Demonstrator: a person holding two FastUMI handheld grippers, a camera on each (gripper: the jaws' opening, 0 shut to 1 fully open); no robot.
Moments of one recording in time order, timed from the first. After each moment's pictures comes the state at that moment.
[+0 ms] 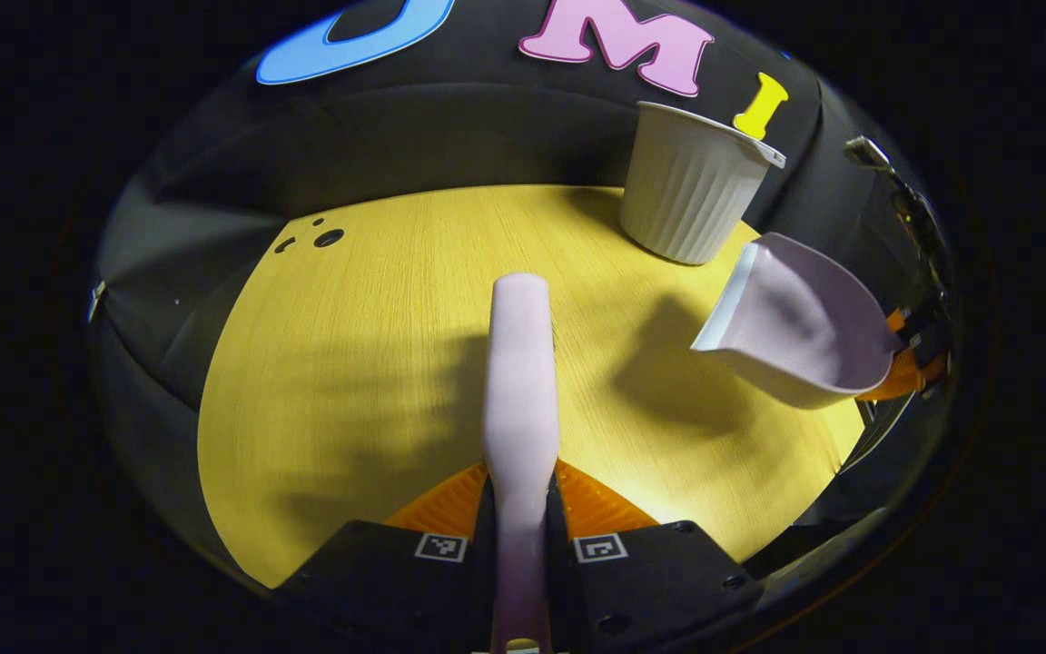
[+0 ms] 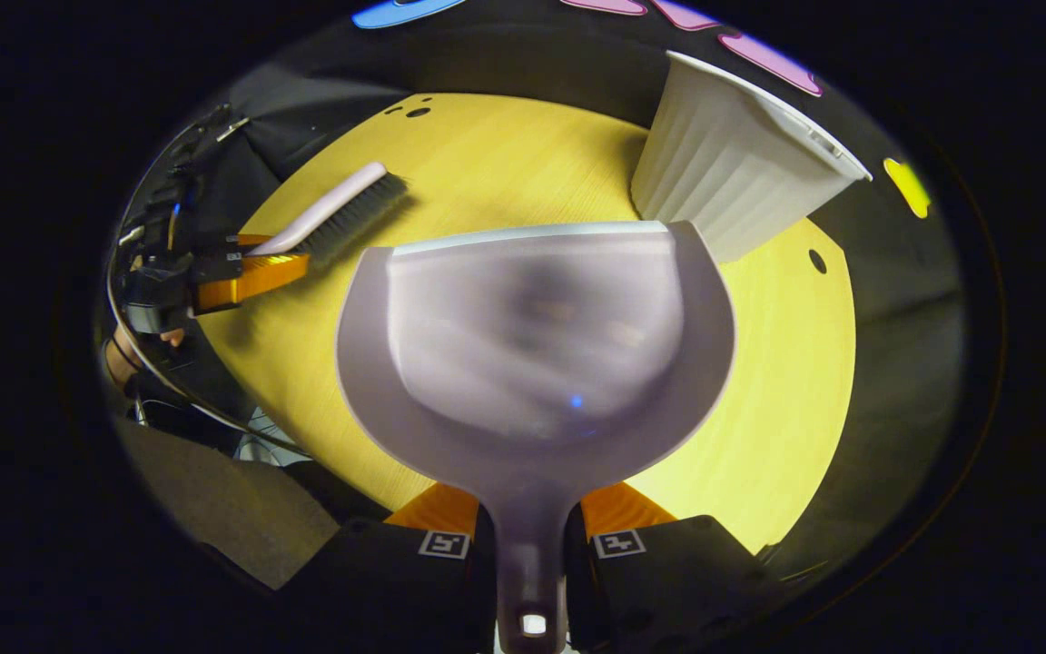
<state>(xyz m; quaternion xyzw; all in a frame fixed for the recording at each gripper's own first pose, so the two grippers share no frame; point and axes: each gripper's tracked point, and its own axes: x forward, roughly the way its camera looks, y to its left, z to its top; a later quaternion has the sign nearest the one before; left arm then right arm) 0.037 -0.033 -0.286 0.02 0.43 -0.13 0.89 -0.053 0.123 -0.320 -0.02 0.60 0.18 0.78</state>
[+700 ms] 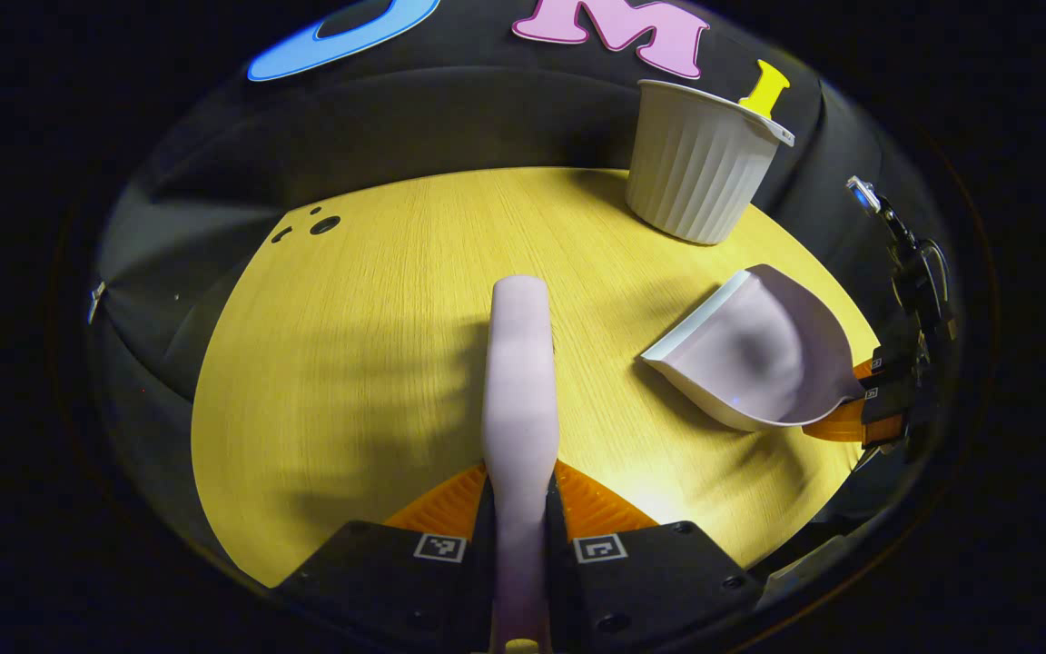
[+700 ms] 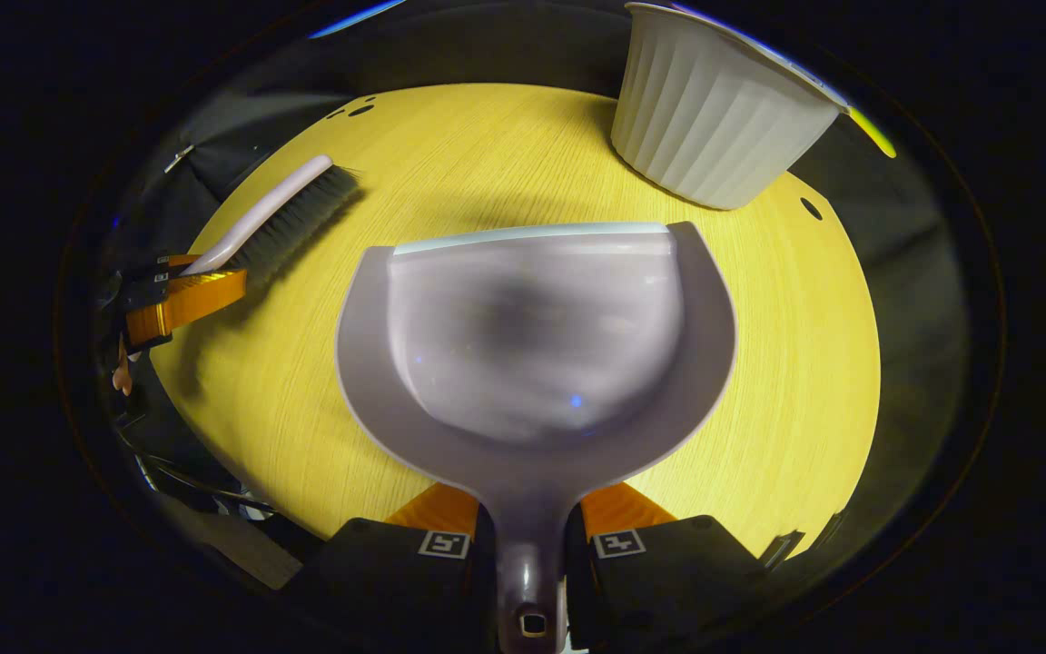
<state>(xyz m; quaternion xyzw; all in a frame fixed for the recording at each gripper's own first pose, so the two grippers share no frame) 0.039 -0.040 -0.310 0.03 0.45 -0.12 0.89 -0.053 0.149 -0.368 0.01 0.60 0.12 0.79</state>
